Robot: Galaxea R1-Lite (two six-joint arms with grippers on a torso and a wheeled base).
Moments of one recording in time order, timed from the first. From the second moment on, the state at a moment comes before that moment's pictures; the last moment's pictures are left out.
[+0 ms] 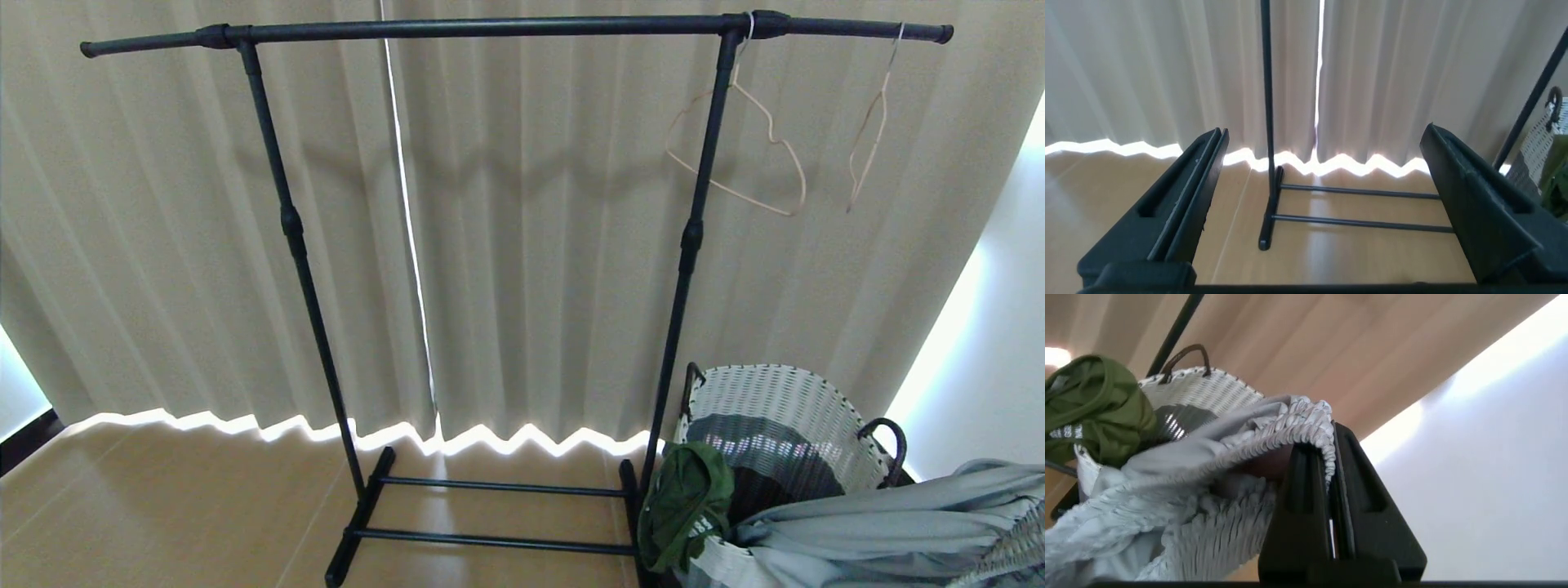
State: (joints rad) left arm 0.00 0.01 0.00 -0.01 0.03 0.00; right arm 0.09 0.54 -0.16 -0.30 -0.19 -0.67
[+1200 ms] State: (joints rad) left arm 0.00 0.01 0.00 -0.01 0.03 0.01; right arm 0.09 0.48 -0.13 -0.23 -0.20 -0.68
